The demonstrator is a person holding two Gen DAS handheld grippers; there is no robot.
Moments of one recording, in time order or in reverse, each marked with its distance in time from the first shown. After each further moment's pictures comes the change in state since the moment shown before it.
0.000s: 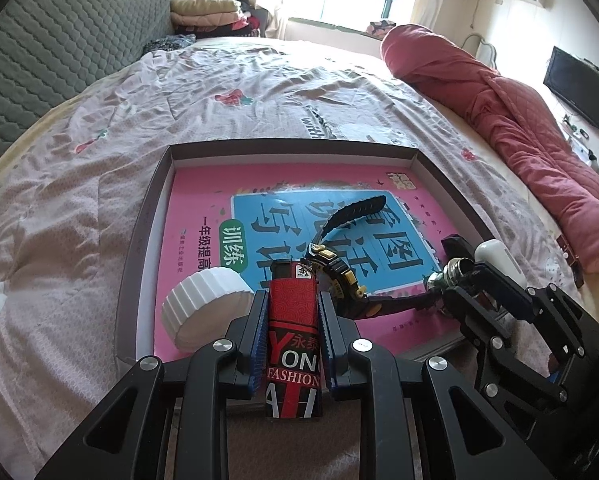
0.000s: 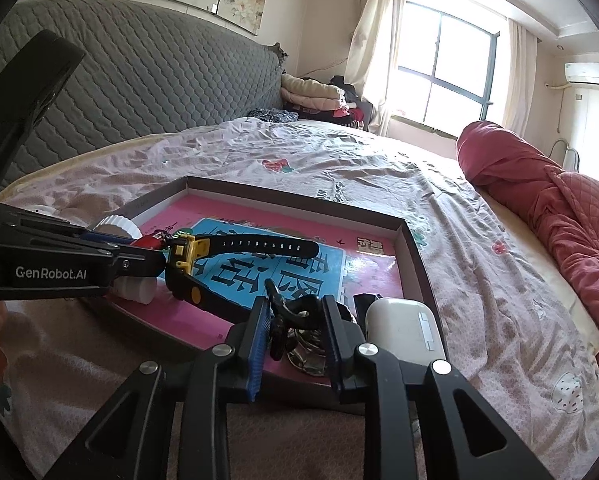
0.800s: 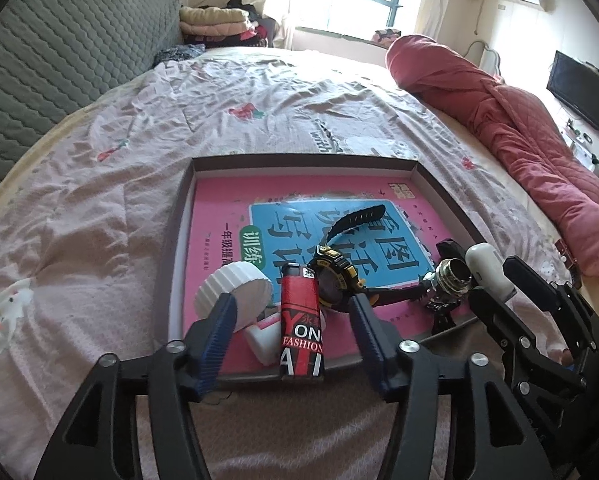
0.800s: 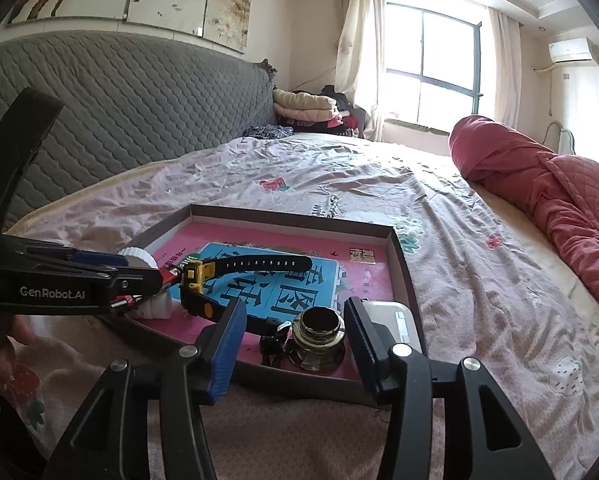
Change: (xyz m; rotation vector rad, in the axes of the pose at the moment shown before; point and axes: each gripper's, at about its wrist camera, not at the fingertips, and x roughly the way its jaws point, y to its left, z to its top) left arm -0.033 0.002 -0.003 -0.002 -0.037 0.035; right arm -0.035 -0.016 0.005 0.100 -0.056 0.024
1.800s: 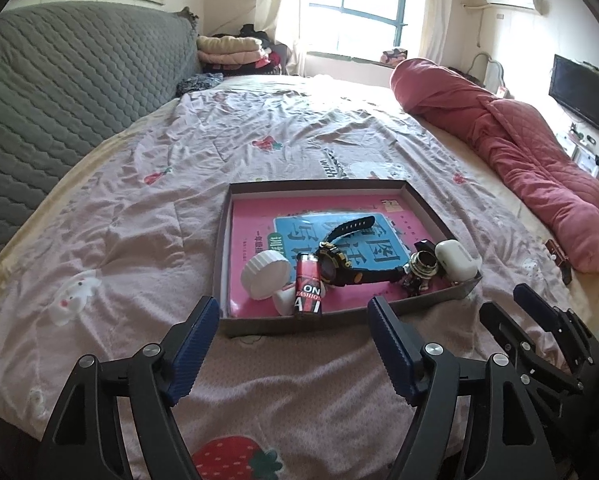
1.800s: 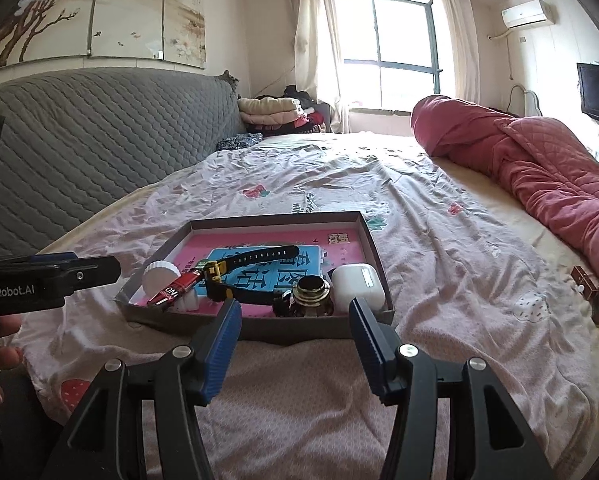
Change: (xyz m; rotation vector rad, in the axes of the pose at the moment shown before) left arm -0.098 -0.009 -0.028 0.009 -0.091 0.084; right arm -0.075 0.005 -0.009 0.159 0.010 -0.059
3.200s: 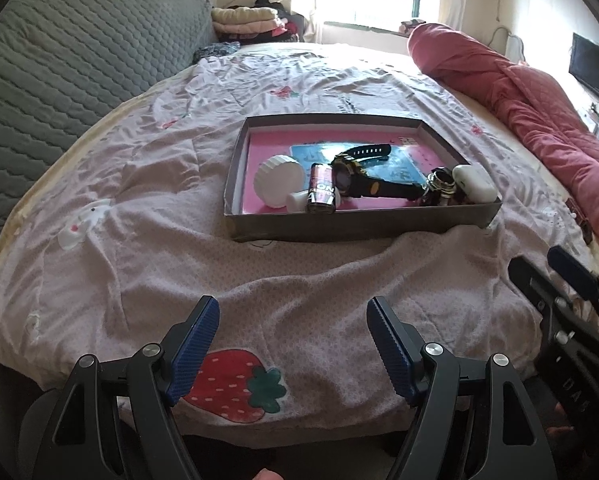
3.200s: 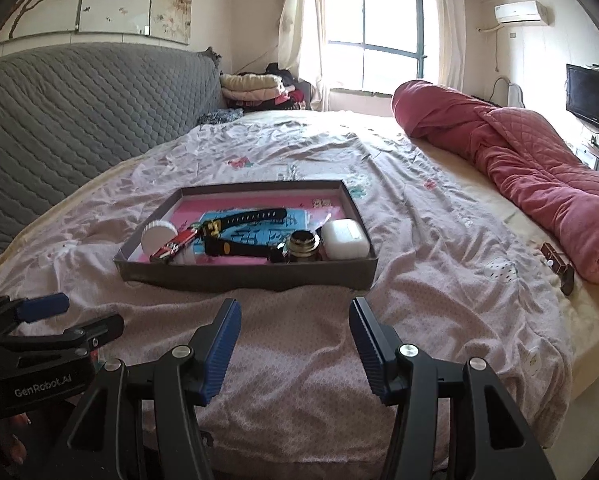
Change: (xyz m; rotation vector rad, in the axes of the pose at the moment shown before) left arm 0.006 -0.007 -0.066 -0.003 0.116 0.079; right arm -0.018 0.022 -0.024 -0.014 0.111 -0.095
